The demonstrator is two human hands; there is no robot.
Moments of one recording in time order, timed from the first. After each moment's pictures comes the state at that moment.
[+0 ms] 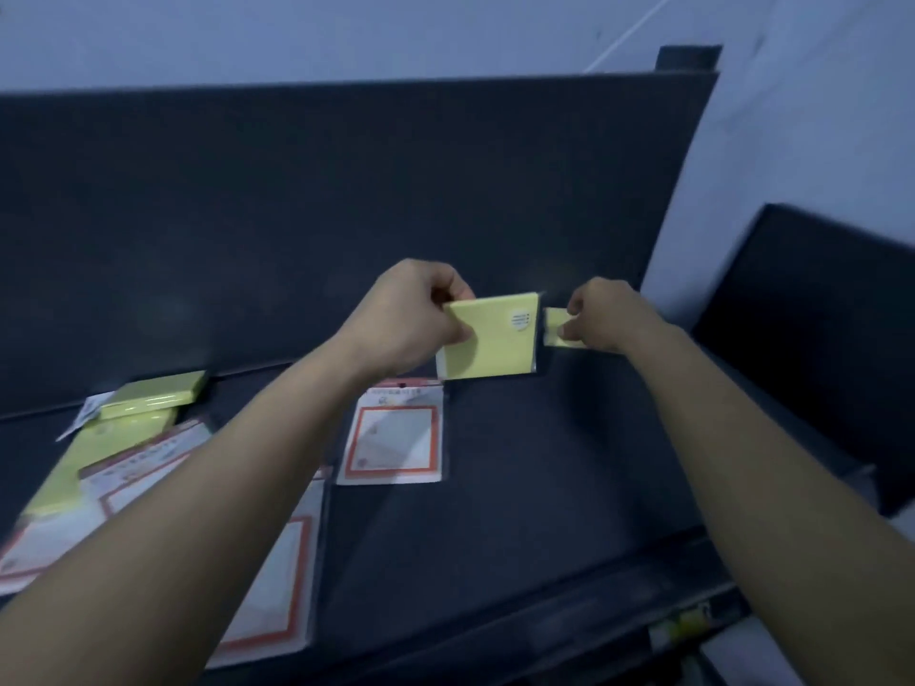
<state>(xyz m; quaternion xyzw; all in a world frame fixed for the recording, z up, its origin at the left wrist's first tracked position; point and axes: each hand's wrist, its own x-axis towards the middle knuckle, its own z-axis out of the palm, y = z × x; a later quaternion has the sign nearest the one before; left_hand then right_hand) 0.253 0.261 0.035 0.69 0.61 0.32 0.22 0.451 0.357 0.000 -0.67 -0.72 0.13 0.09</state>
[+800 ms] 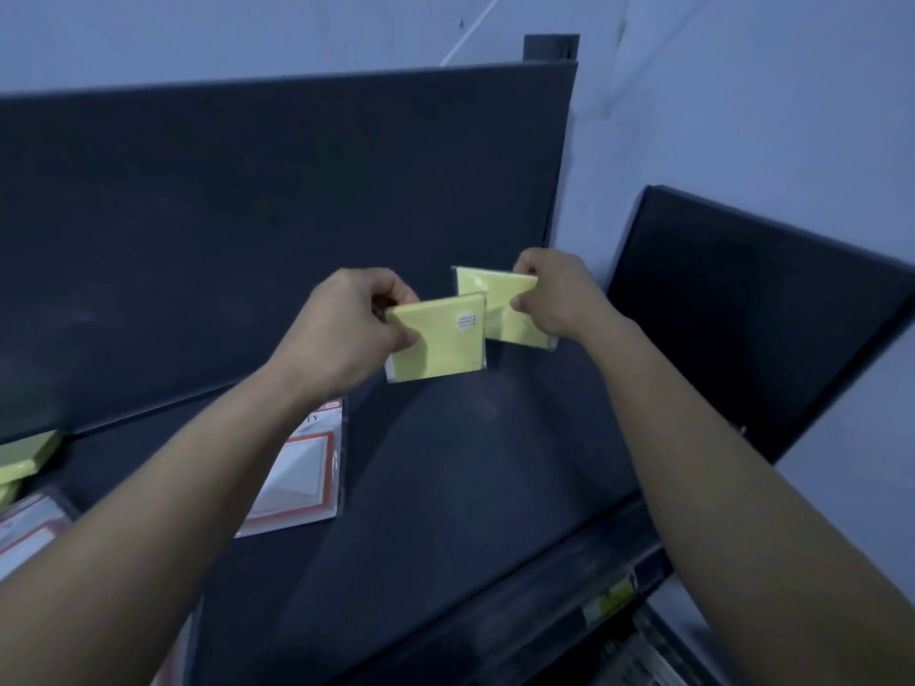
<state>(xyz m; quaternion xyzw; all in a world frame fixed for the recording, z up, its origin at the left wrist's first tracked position) 0.305 0.283 0.031 0.70 0.60 0.32 0.20 0.507 0.361 0.005 -0.65 -0.70 0.15 0.26</state>
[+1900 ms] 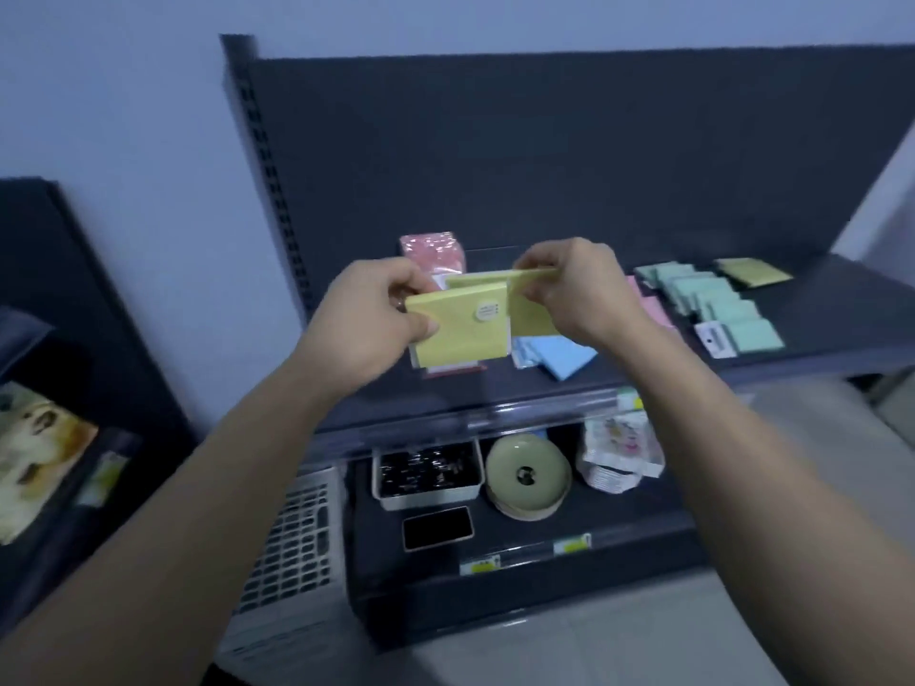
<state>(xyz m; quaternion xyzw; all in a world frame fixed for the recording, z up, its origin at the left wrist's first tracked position) 0.539 -0.227 0.022 0.89 0.03 0.15 0.43 0.638 -0.404 0.020 -0.93 -0.20 -0.09 0.30</state>
